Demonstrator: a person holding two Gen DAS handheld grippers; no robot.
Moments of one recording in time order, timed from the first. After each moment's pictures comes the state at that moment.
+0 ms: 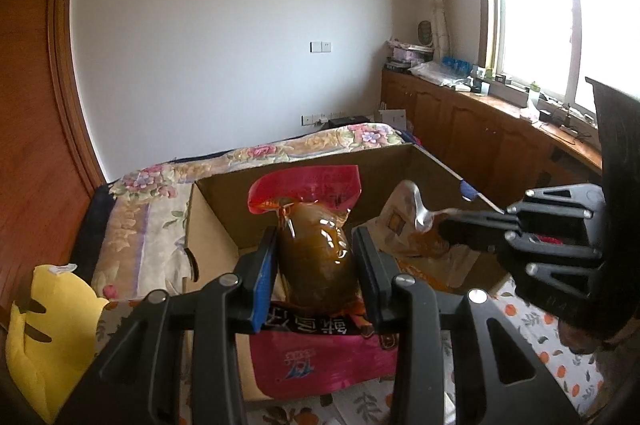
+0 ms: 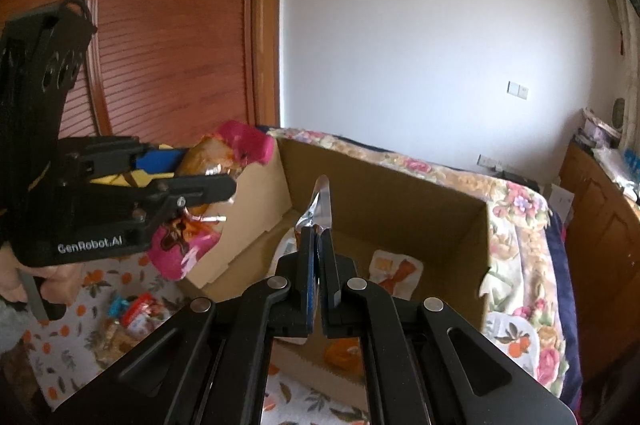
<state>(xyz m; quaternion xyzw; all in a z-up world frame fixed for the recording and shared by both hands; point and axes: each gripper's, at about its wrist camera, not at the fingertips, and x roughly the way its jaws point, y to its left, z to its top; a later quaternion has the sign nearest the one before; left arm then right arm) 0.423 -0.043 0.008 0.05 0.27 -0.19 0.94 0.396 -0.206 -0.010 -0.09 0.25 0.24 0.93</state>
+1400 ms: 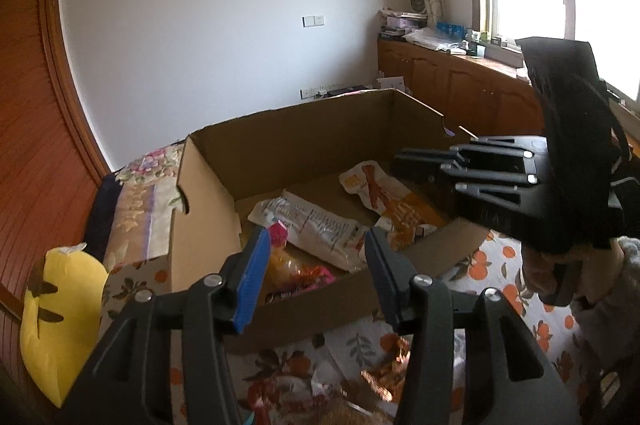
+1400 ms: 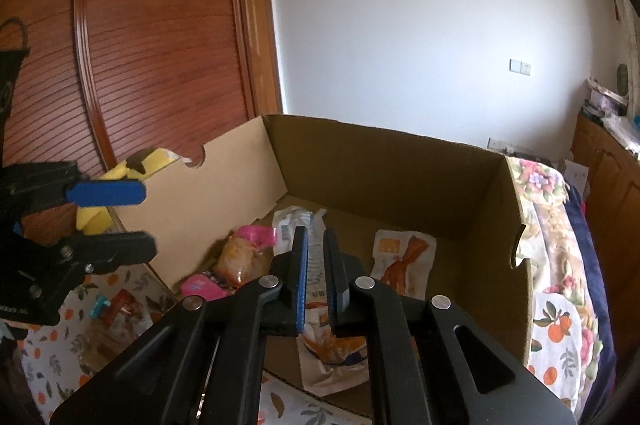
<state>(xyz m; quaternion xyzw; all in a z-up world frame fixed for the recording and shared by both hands) 0.373 -0.054 -0.009 0.10 0.31 -0.18 0.93 0.418 -0.222 -0.040 -0.04 0.25 0.26 0.93</state>
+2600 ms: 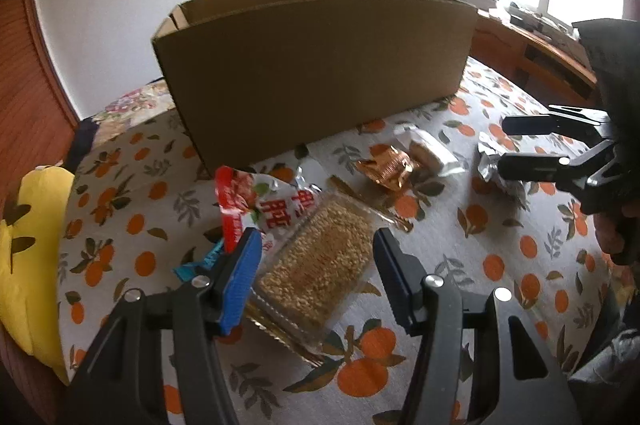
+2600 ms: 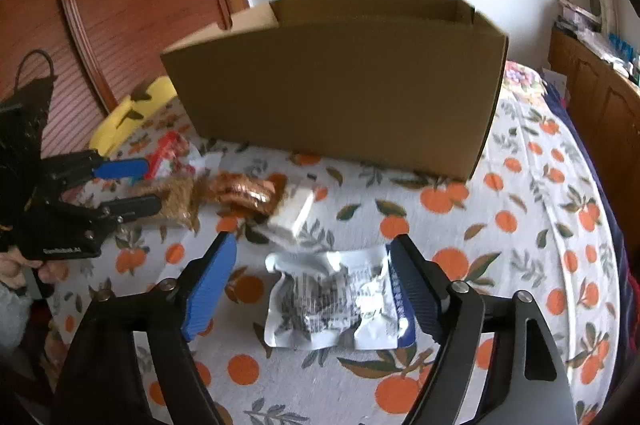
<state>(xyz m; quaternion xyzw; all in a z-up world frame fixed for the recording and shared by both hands) 0.291 -0.008 -0.111 0.12 0.39 -0.23 0.88 0.287 -0.228 -0.115 -0.01 0.39 0.20 0.90</state>
